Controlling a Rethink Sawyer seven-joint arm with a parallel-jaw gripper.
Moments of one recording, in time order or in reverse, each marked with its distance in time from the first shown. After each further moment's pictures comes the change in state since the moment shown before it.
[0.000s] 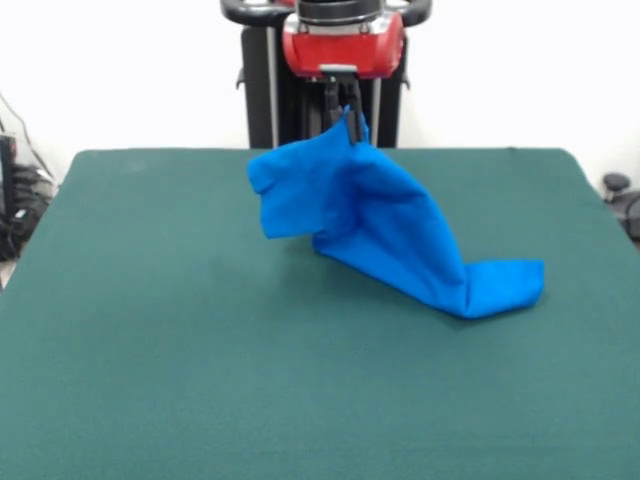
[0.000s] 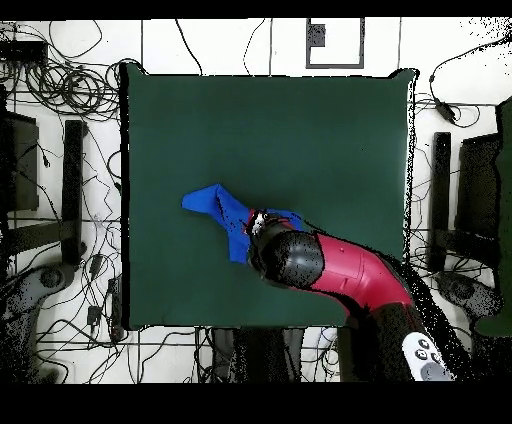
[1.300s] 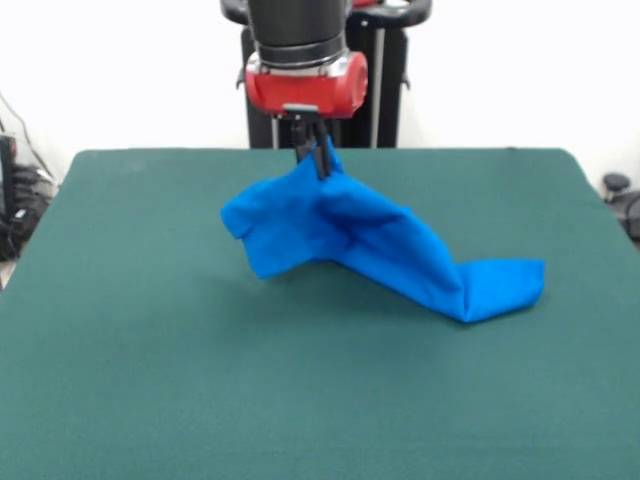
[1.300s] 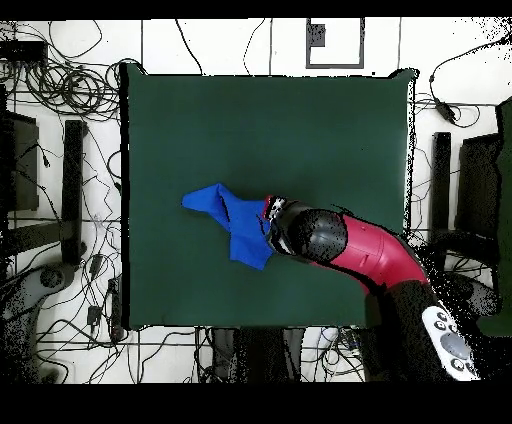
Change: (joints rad) arm -0.048 0.113 0.000 -0.120 0.001 0.060 0.000
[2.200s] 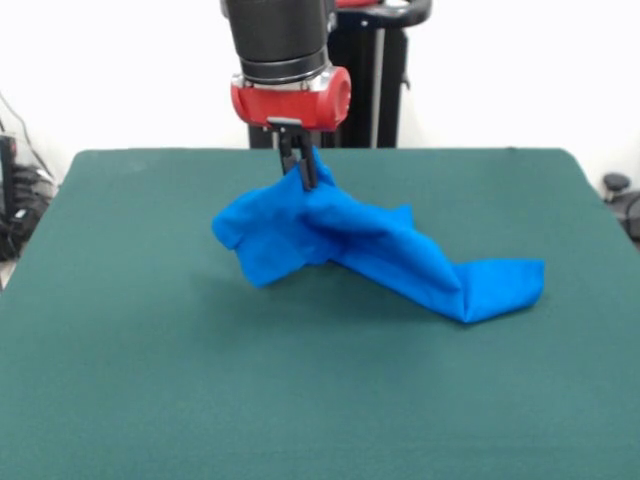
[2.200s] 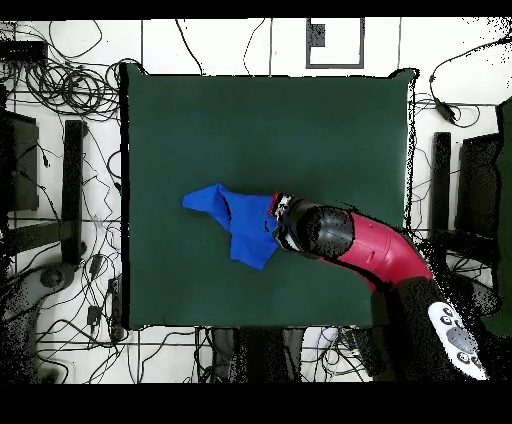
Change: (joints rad) arm -0.016 0.027 0.000 -0.024 -0.004 0.000 0.000
